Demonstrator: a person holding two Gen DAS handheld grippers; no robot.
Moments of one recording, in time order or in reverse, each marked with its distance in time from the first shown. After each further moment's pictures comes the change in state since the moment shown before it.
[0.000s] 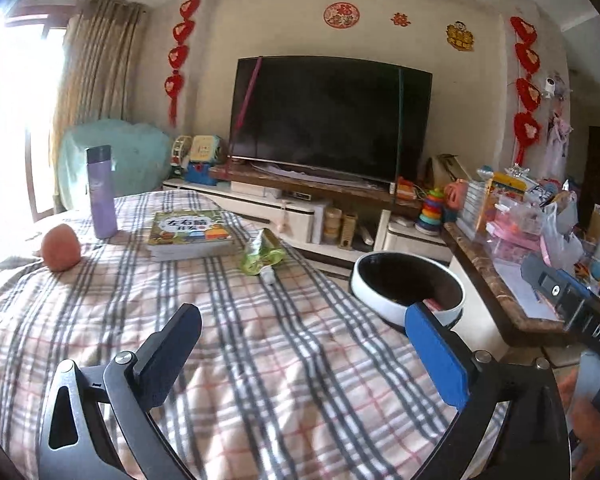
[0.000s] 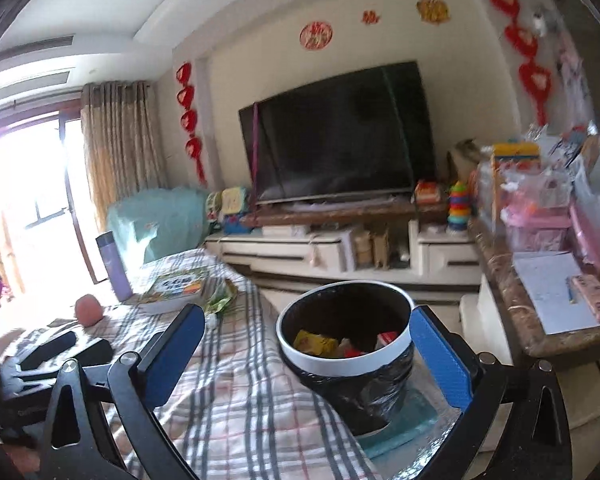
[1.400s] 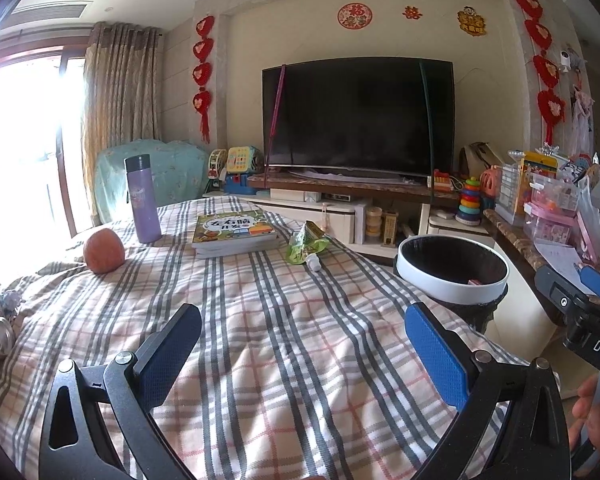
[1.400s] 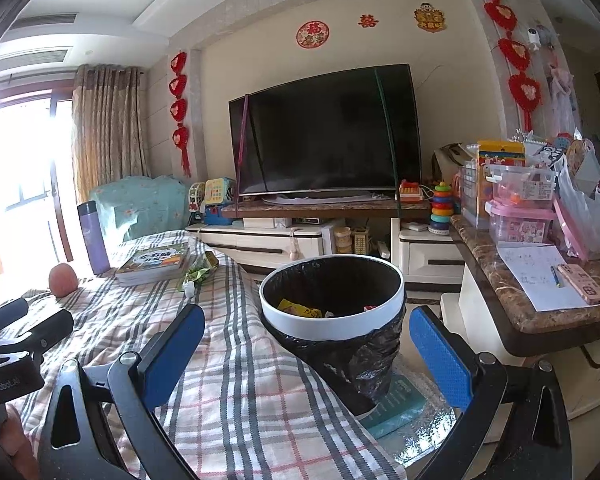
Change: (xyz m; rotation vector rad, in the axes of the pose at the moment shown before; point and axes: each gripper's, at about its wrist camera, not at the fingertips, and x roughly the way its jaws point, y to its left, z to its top) left arm 0.001 -0.016 -0.024 0.071 -0.025 0.151; right arm 0.004 0.010 -0.050 -0.053 0.001 -0.071
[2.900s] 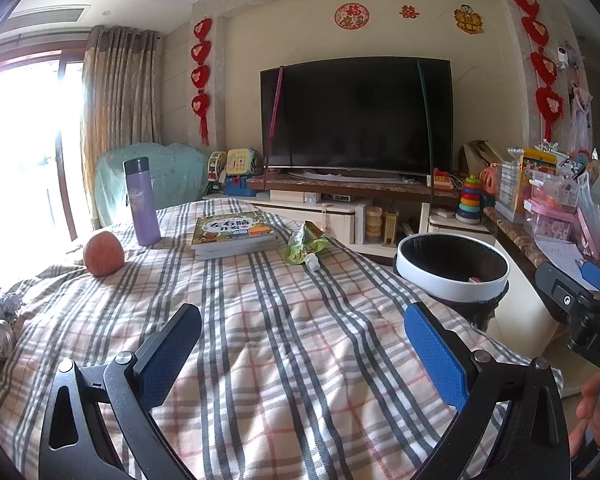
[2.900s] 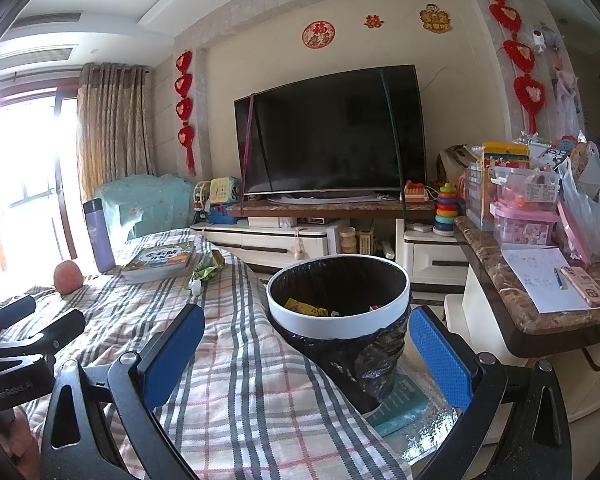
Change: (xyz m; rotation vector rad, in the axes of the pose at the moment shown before) left arm 0.002 0.001 -0.005 0.014 -0.006 -0.002; right arm -0.001 0.005 0.003 -0.010 0.006 0.016
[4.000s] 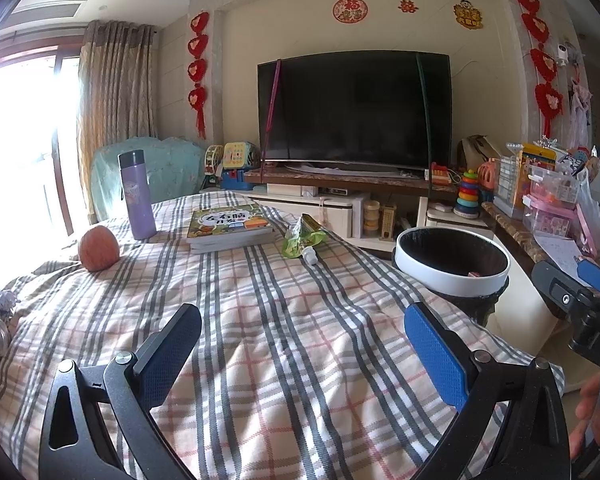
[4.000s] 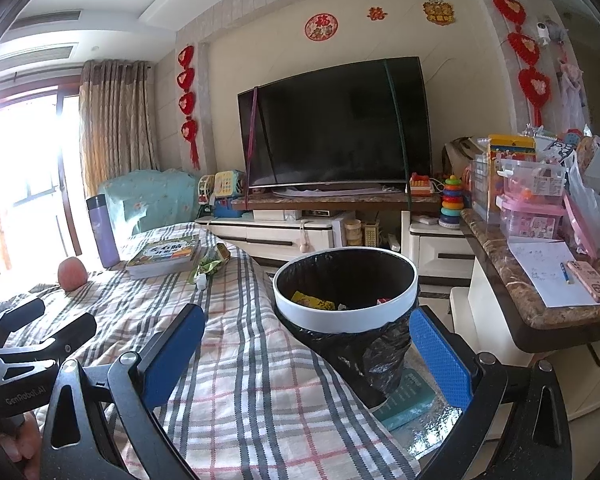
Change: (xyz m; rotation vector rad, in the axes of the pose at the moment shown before) left arm 0.009 0.001 -0.003 -0.002 0.019 -0.010; right arm 0.006 0.001 -0.001 0.007 0.029 0.022
